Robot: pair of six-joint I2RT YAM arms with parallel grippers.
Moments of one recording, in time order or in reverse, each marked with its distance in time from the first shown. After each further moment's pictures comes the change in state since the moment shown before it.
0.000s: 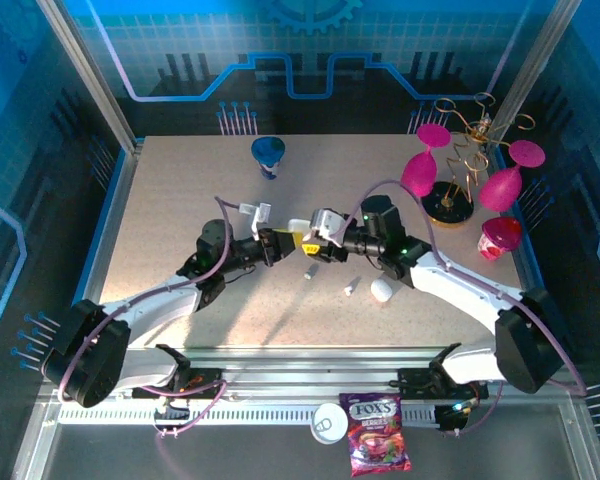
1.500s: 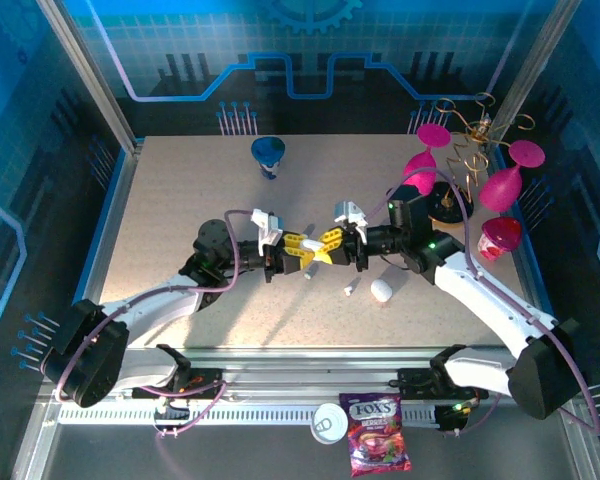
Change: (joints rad) left arm -0.037 0.000 0.032 0.129 0.307 0.375; right arm -0.073 -0.106 0.091 -0.275 -0.396 0.253
